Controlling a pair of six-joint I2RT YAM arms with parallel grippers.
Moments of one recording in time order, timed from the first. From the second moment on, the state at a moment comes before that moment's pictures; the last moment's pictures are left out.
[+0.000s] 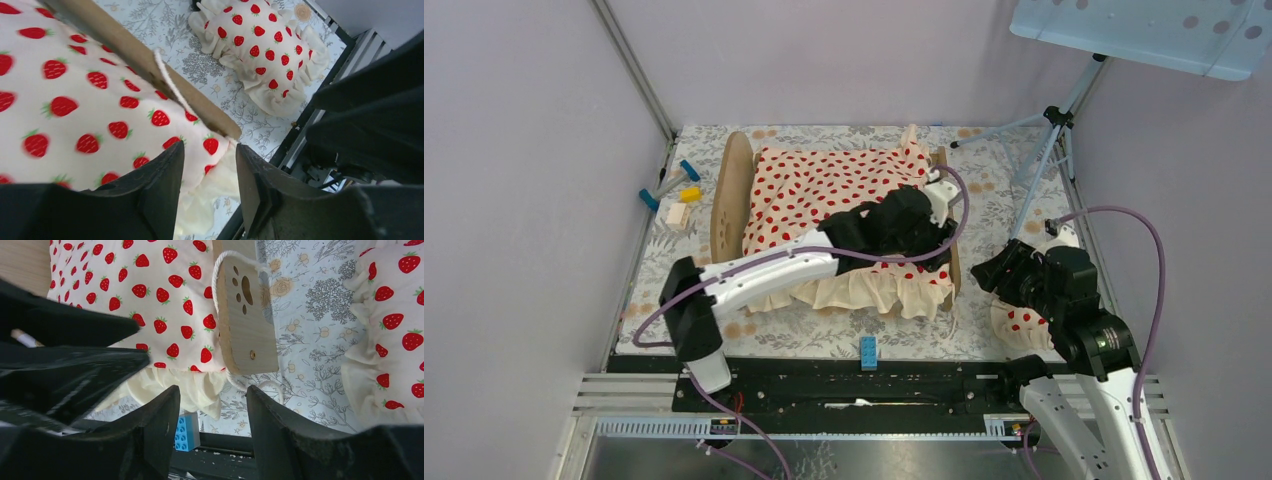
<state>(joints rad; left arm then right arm) -1.07 1.69 1.58 -0.44 0.02 -0.32 0.26 0.54 0.87 -0.90 -0.06 0.68</state>
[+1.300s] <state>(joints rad) -1.03 2.02 1.72 -0.28 -0.03 -0.34 0.26 0.48 0.87 -0.91 -0.05 0.66</state>
